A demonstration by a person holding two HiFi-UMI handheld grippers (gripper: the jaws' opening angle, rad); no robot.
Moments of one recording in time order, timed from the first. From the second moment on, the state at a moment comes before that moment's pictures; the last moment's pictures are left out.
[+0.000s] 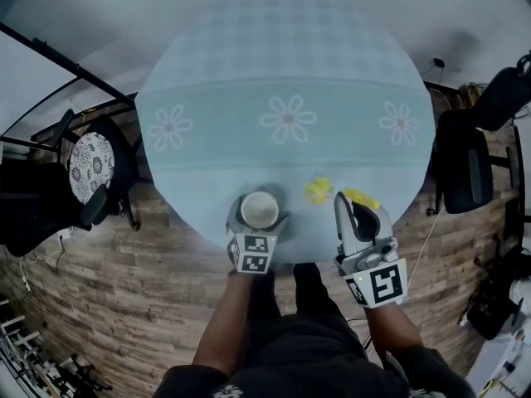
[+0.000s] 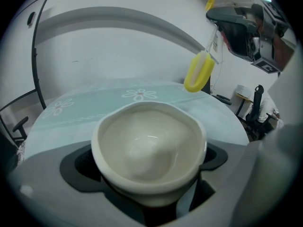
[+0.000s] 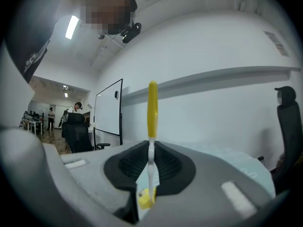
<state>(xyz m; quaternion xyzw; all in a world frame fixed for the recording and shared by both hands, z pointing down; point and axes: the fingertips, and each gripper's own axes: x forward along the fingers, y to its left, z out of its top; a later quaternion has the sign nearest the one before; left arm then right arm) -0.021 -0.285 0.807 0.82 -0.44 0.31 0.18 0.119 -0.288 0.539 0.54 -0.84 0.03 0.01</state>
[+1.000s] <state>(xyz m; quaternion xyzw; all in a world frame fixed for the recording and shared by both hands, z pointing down) -0.056 -0.264 0.496 0.85 -0.52 0.10 0.04 0.094 -0.215 0.361 0.53 -0.84 -0.10 -0.05</state>
